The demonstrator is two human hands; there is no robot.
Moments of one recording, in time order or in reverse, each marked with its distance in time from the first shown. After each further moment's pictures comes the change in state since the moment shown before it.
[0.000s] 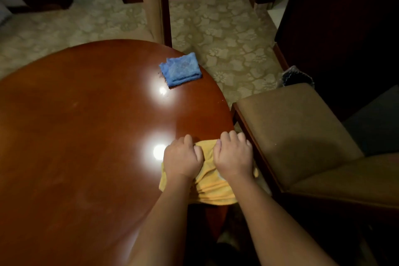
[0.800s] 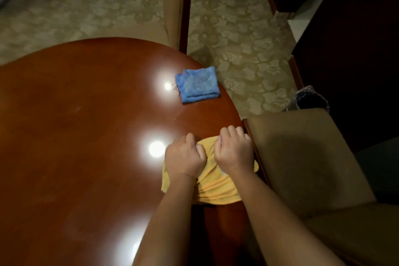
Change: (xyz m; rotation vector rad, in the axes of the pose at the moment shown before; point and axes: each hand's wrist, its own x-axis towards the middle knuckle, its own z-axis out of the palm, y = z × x) left_hand 0.077 -0.024 0.021 -0.003 0.073 -0.151; right_hand 0.103 -0.017 0.034 0.063 0.068 -0.220
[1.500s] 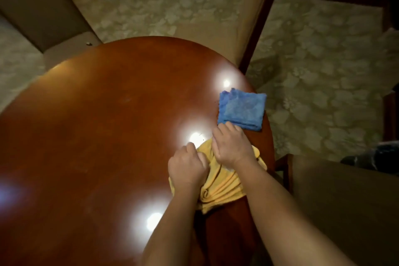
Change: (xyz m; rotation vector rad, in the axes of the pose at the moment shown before) left_hand 0.034 -0.012 0.003 0.234 0.090 -0.483; right_hand 0.115 -0.031 0.053 0.247 -0.130 -0.690
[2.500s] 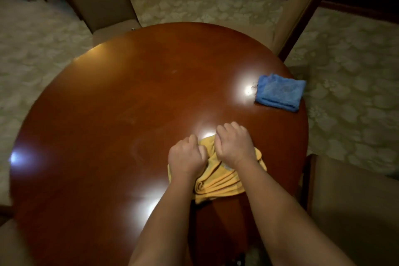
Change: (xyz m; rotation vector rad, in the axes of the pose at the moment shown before) left_hand -0.073 -0.091 -0.036 0.050 0.093 0.025; right_hand -0.045 -0.109 -0.007 0.084 0.009 -0.056
